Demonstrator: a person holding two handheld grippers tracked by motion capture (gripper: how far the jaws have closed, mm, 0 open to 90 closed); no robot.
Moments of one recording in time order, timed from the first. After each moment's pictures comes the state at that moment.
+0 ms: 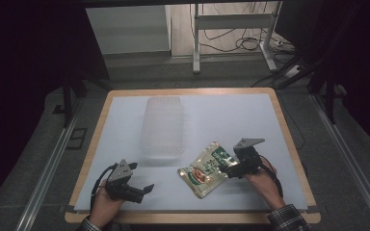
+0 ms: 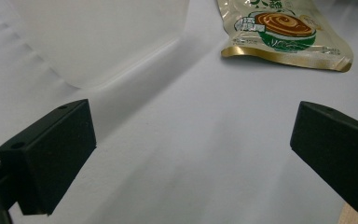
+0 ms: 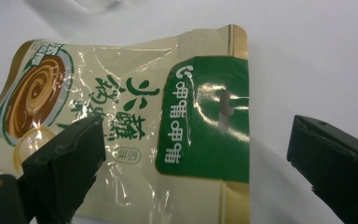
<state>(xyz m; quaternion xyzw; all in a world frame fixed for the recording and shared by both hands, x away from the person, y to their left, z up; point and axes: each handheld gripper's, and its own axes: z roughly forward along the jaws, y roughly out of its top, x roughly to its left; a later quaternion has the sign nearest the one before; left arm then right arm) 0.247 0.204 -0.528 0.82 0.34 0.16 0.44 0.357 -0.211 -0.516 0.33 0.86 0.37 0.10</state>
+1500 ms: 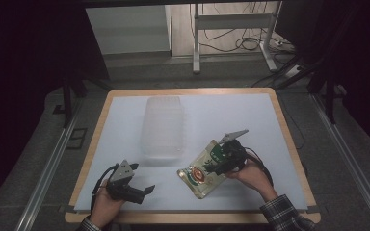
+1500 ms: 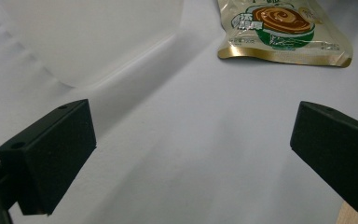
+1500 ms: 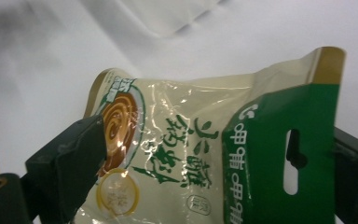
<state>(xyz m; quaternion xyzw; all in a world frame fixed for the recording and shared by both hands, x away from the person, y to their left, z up) 0.248 0.201 -0.529 0.82 0.34 0.15 0.43 0.362 -0.166 -0.496 0.29 0.88 0.36 0.02</state>
